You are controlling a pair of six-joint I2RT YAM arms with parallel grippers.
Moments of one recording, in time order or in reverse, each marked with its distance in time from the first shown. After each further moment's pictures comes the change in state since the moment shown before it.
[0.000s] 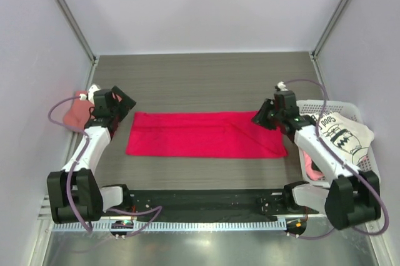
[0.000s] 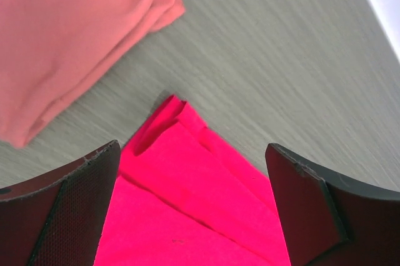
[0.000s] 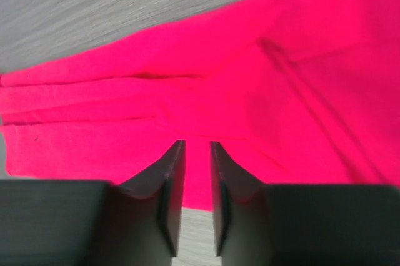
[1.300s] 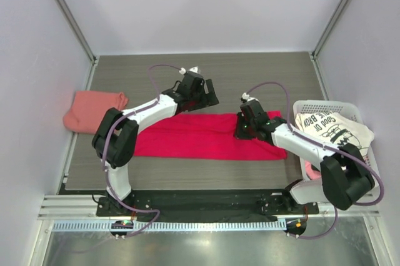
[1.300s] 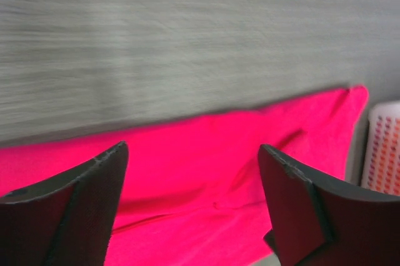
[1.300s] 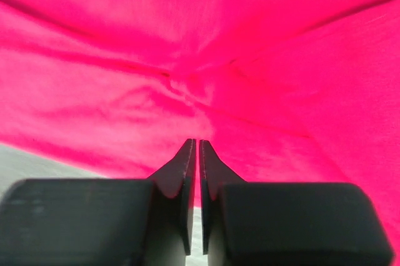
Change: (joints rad) left arm -0.707 0.667 0.607 -0.049 0.079 -0.026; right arm 0.389 0.274 0.027 0.074 0.134 -0.050
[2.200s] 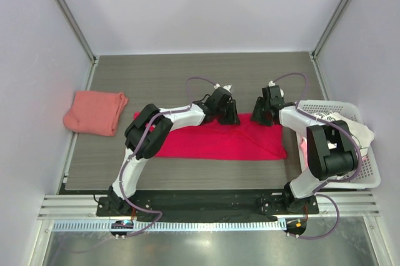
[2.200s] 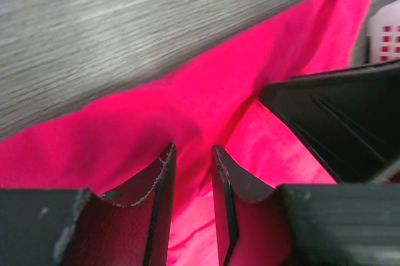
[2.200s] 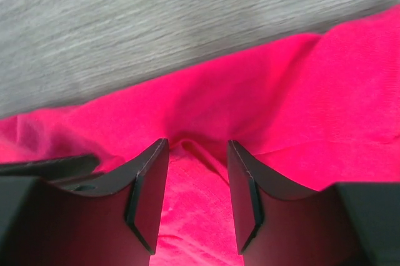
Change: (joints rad) left arm -0.183 0.311 0.148 0.153 0.191 0.012; right arm -0.350 0.222 0.113 0.071 0.044 -0.021
